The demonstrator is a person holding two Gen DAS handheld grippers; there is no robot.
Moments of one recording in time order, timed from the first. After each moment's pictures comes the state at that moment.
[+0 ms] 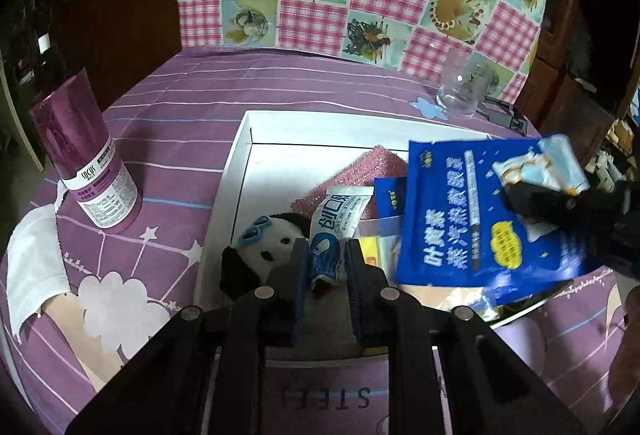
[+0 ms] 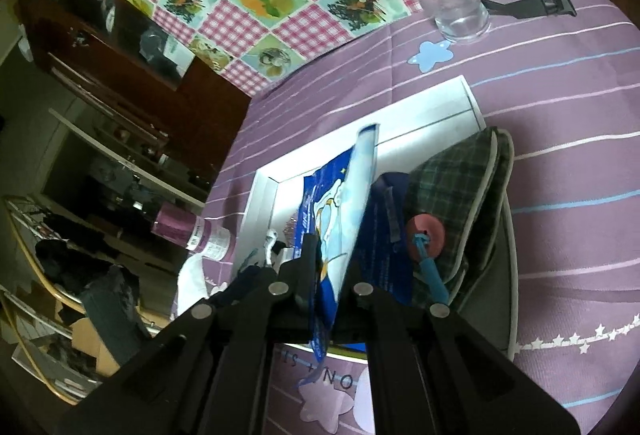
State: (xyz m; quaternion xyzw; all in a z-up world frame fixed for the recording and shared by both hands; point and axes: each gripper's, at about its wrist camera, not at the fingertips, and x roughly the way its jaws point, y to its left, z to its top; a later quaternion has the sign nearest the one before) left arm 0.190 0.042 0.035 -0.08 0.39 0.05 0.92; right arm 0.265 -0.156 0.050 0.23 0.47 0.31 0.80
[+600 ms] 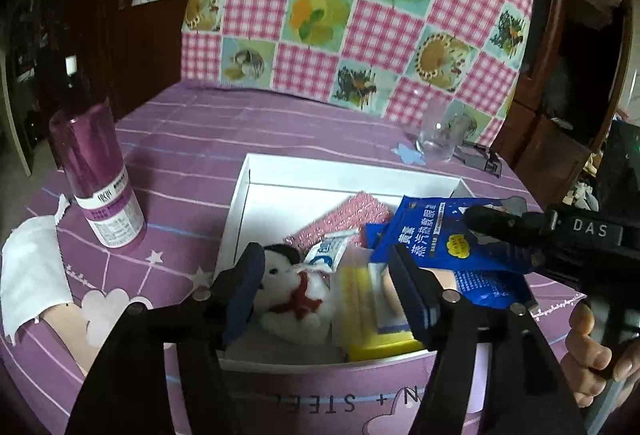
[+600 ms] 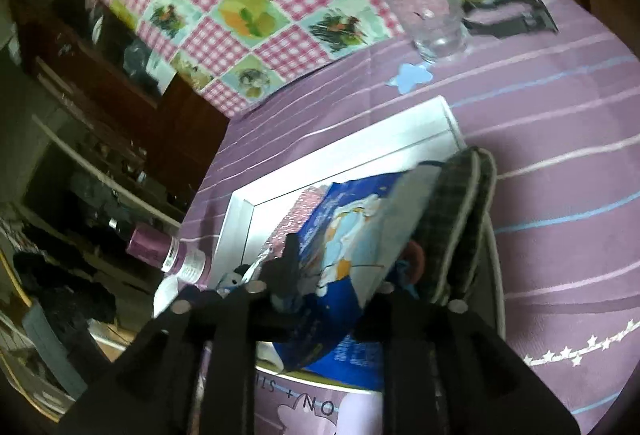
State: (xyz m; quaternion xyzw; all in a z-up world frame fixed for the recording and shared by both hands) left arm 0.170 0.049 0.062 -0.10 0.31 0.03 0.94; right arm 0.262 -0.154 0.061 0.21 0.41 0.28 0.84
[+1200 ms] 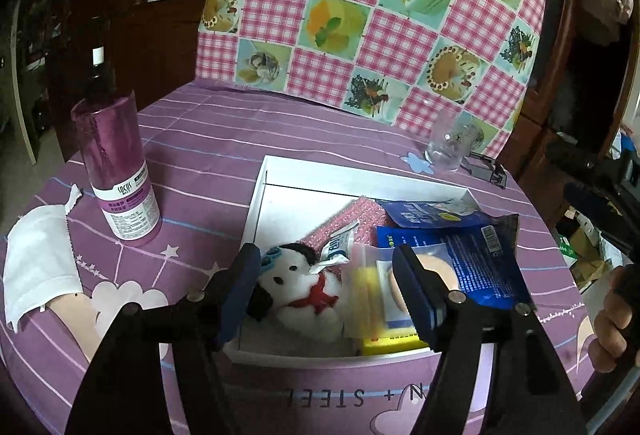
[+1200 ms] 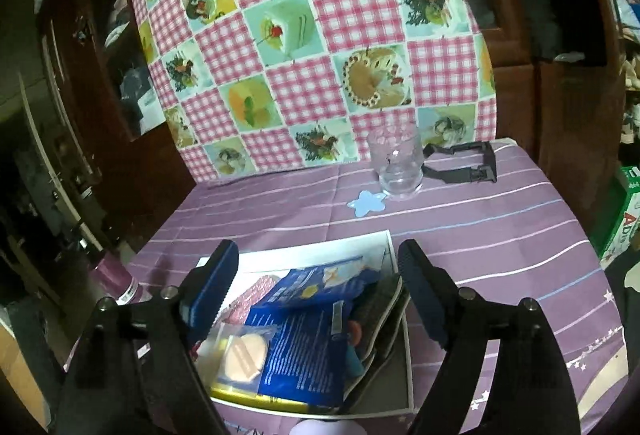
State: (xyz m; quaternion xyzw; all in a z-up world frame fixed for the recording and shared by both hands) left arm 0.162 0.062 0.064 -0.12 0.31 0.05 0.94; right arm 0.227 -0.167 0.122 0.11 0.27 0.18 0.94
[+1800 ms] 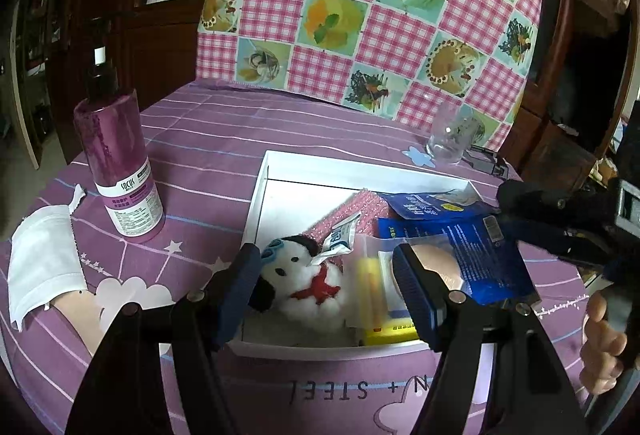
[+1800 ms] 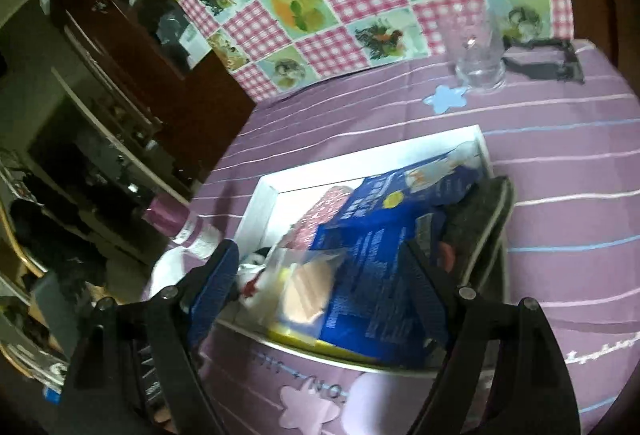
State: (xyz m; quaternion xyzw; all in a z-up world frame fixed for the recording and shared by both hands) left arm 0.159 0.059 0.062 -0.11 0.31 0.05 0.94; right arm 0.244 -0.144 0.085 0.15 0.40 0.30 0.85
